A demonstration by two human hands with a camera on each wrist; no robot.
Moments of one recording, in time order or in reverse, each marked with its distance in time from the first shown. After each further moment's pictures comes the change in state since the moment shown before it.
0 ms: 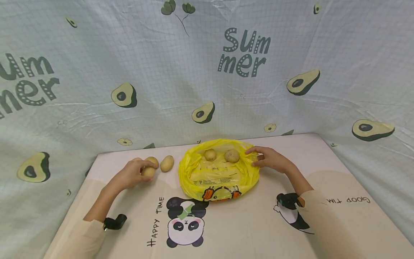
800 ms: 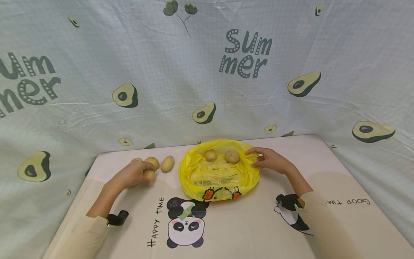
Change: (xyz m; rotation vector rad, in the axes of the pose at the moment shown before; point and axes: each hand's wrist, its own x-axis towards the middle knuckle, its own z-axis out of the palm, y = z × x) left_hand 0.007 0.001 -0.003 0.147 -0.100 0.038; right_hand 0.000 -0.001 0.000 -0.053 0.006 -0.019
